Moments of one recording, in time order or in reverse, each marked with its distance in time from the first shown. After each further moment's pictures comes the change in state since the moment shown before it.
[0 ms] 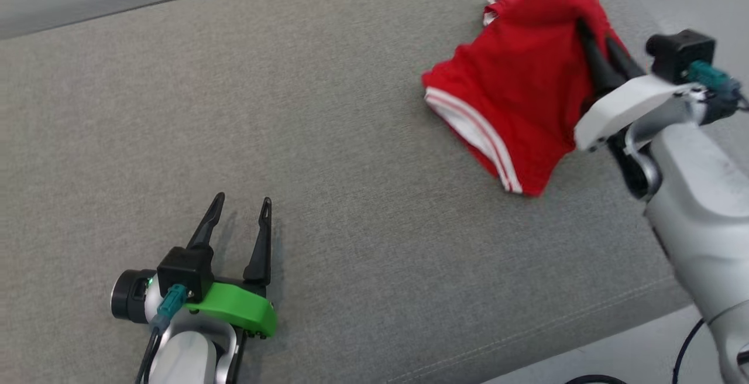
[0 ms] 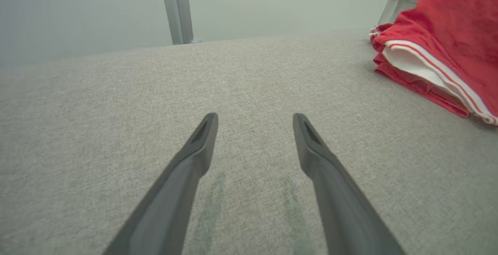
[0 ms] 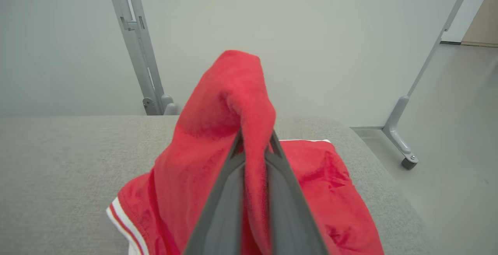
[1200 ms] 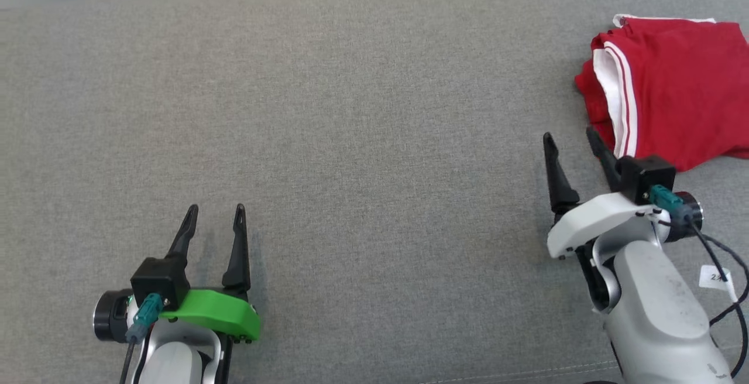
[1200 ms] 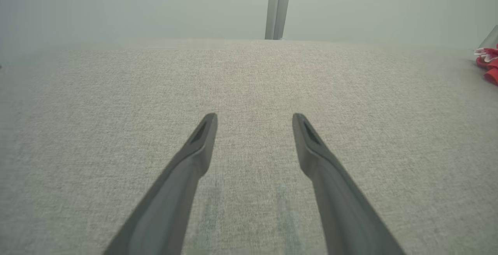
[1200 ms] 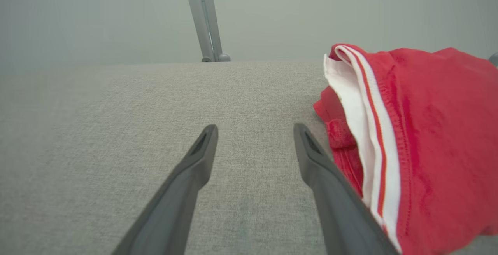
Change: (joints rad) left arm 0.013 0.001 0.055 0.013 -0.054 0.036 0.000; right arm 0.334 0.165 -0.317 -0.158 -0.296 0.000 0.000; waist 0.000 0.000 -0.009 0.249
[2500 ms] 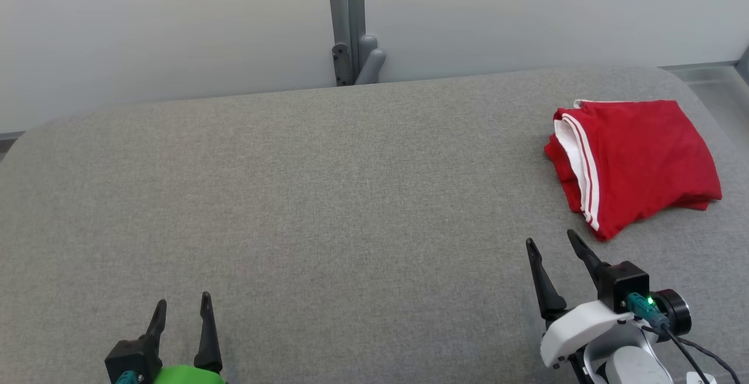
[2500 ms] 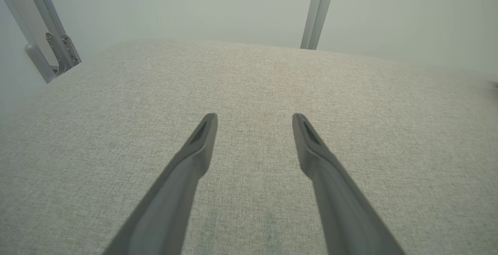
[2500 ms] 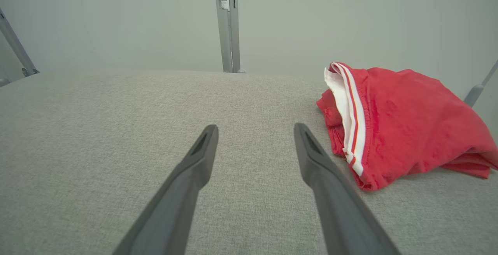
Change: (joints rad) left arm 0.195 0.000 0.104 0.045 -0.036 0.031 0.000; right arm 0.341 0.041 0.027 -0.187 -0.102 0.000 0.000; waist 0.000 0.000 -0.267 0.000
